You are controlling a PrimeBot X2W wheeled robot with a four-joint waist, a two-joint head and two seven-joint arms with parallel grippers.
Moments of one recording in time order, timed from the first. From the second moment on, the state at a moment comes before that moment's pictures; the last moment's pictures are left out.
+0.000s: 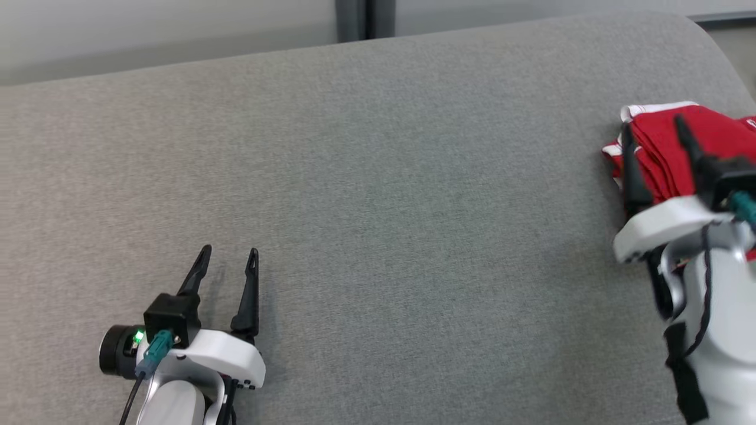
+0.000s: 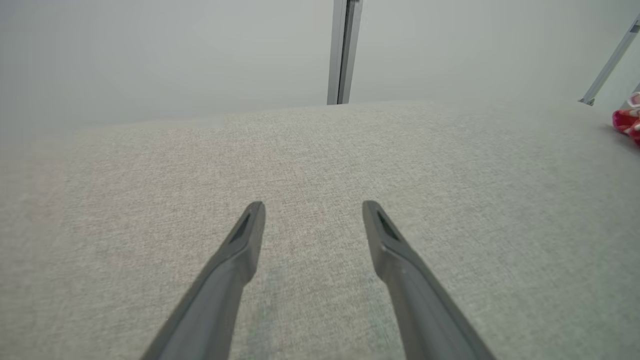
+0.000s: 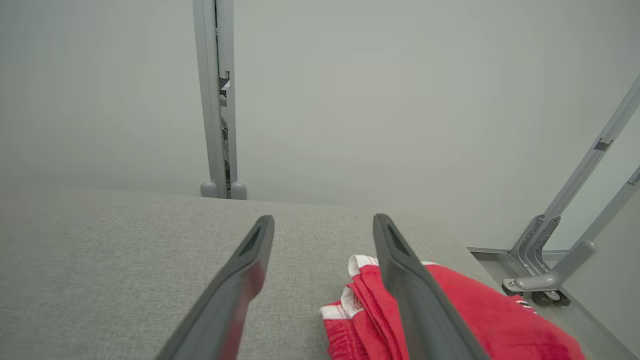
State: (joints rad) left arm -0.22 0.05 -0.10 0.42 -0.12 -0.02 -0.26; right arm -0.62 -0.10 -0.09 0.63 -0.06 0.13 -0.26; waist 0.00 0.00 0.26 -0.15
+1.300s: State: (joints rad) left arm -0.03 0.05 -0.02 0.42 -0.16 0.02 -0.26; right arm -0.20 -0.05 0.08 0.50 0.14 0.13 -0.26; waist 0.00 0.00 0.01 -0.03
